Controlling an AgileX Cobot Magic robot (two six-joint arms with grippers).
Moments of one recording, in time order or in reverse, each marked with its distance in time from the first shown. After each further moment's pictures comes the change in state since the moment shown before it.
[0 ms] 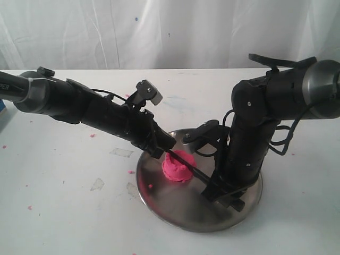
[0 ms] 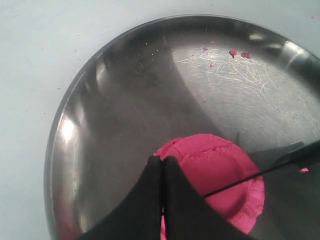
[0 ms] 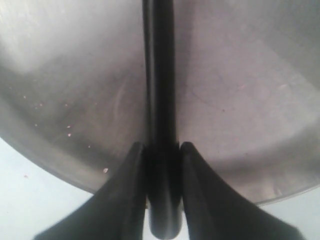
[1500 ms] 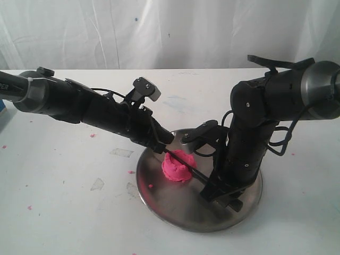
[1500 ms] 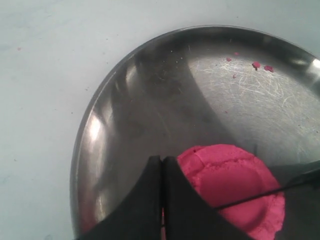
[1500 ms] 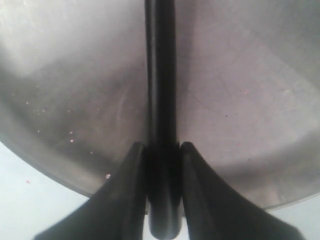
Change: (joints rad) left arm 0.000 -0.009 0.004 -0.052 -0.058 -0.021; right arm 0.003 0.004 0.000 0.006 -0.011 0.000
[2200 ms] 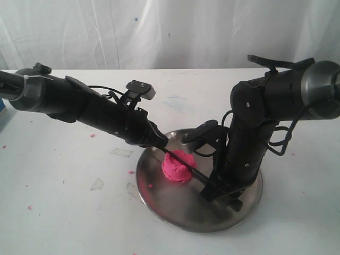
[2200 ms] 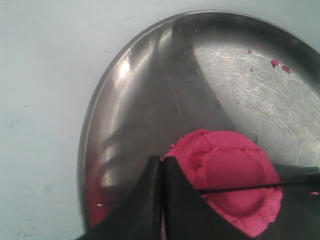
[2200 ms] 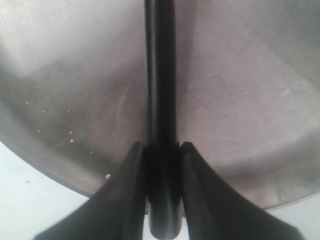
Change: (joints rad) left arm 0.000 -0.022 0.012 0.134 -0.036 -0.312; right arm 0.000 0.000 0.000 0.000 0.000 0.000
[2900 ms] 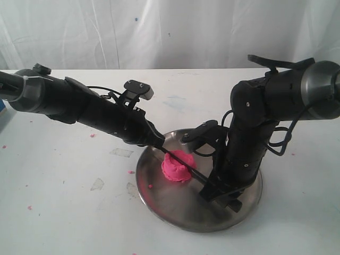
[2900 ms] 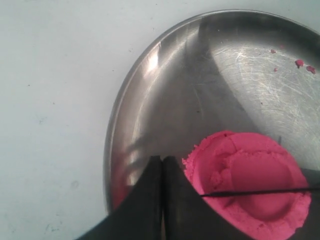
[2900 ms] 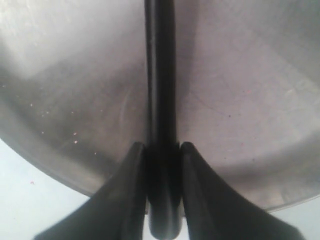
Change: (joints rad) left arm 0.000 -0.002 0.010 -0.002 -0.060 0.010; right arm 0.000 0.000 0.000 0.012 0.000 0.000
